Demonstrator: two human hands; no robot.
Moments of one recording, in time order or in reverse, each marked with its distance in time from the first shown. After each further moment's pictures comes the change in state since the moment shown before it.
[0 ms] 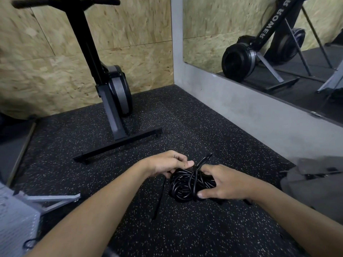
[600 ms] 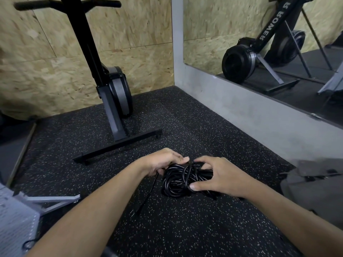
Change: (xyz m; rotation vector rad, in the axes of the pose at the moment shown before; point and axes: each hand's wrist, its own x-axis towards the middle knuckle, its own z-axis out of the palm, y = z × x) left_hand -0.001 0.001 -0.008 -0.112 0.085 -0.038; right_hand 0.002 -0.004 -0.003 0.161 0.217 0.007
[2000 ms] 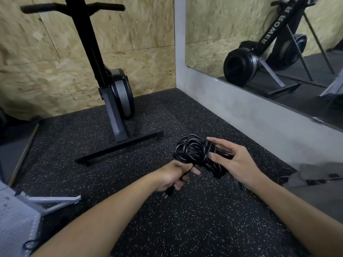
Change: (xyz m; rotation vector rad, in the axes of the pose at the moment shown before) left_hand 0.011 -0.020 0.039 -0.211 0.049 -0.073; right_hand 0.012 0.030 -0.017 0.504 0.419 -0.189
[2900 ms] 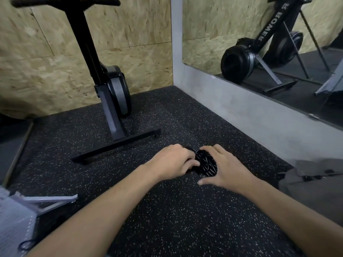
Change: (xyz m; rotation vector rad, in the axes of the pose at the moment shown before) left_hand -0.030 0.048 0.001 1.206 0.288 0.540; right_hand 0.001 0.023 0.011 -0.830 -0.246 -0.037
